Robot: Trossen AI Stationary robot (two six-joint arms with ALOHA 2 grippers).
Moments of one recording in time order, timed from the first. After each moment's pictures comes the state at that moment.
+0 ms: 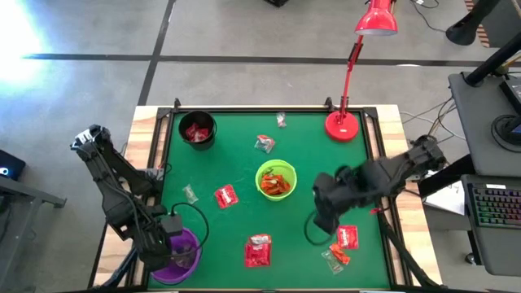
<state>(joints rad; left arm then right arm) -0.94 1.30 1.19 -1.15 0.03 -1.28 0.46 1.64 1.85 -1.57 0.05 1.06</state>
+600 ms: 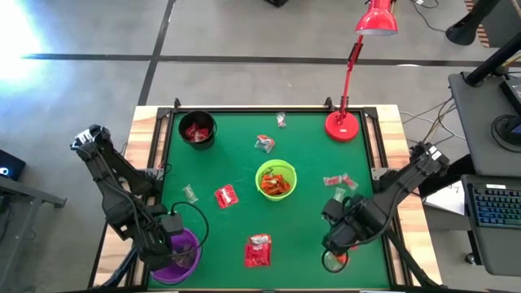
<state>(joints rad) -0.94 1.30 1.19 -1.15 0.02 -1.29 0.66 1.64 1.57 -1.46 0.01 1.35</state>
